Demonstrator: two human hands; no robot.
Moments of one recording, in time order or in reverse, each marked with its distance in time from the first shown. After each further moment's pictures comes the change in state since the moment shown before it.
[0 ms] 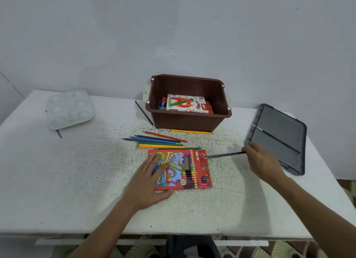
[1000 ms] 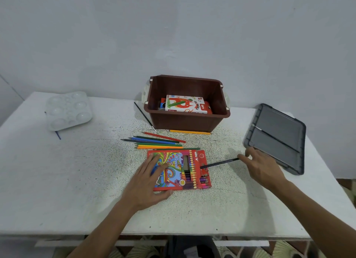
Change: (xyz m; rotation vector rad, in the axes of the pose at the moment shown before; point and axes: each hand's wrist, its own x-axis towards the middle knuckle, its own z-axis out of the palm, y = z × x) left_hand 0.000 0.000 0.000 -0.030 0.020 0.003; right_hand -0.016 0.000 0.002 -0.101 -0.068 -0.131
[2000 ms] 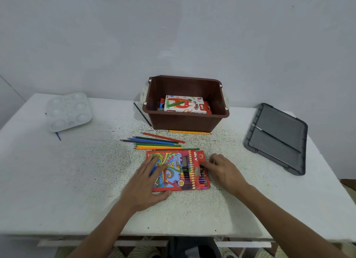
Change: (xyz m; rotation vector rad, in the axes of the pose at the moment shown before) left_hand 0.000 0.002 -0.002 0.010 -0.064 -0.036; right_hand 0.034 -0.089 0.021 0.320 0.126 -0.152
